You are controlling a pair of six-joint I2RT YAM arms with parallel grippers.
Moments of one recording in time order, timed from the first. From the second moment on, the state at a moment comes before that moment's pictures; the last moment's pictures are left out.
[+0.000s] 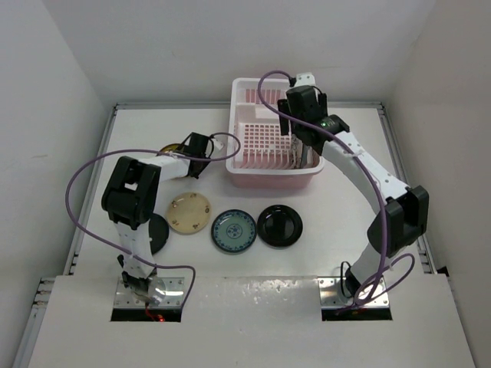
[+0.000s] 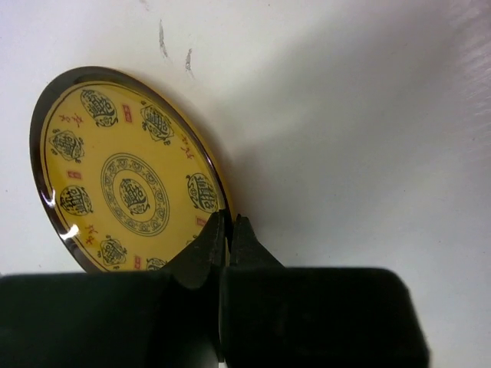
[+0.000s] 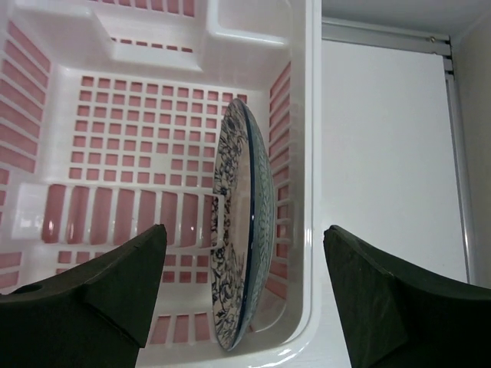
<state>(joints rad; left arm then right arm) -0.32 1.94 1.17 -0.15 -0.27 0.45 0.47 1.68 1.57 -0.52 0.54 0.11</state>
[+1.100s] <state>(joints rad) -0.26 1.61 1.49 -0.09 0.67 0.47 0.43 2.01 1.99 -0.37 -0.16 0.58</state>
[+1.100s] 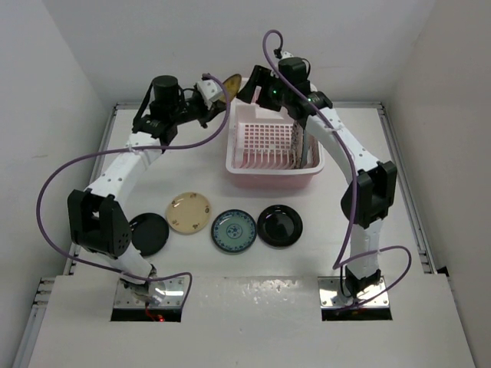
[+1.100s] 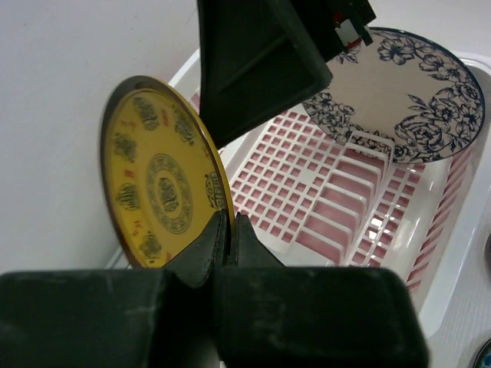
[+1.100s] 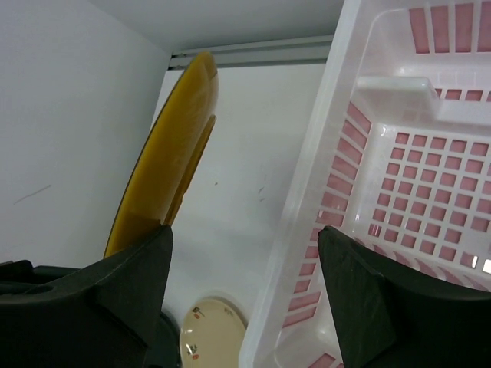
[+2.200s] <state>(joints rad) -0.32 1.62 1.42 -0.13 0.66 0.58 0.45 2.13 2.05 -0.46 -0.09 0.67</state>
